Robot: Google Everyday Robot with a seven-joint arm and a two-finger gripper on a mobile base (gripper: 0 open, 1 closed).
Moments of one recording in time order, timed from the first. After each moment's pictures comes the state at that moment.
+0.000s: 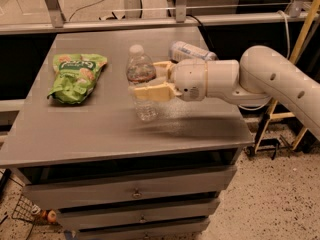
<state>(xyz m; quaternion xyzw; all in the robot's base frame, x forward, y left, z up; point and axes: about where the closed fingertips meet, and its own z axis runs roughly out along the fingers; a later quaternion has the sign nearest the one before) 0.541 0.040 0.918 -0.51 0.55 0.41 0.52</state>
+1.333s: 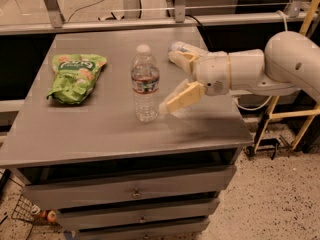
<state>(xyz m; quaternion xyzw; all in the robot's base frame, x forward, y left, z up) 0.548 -0.010 0.918 -0.54 0.58 0.37 0.49</state>
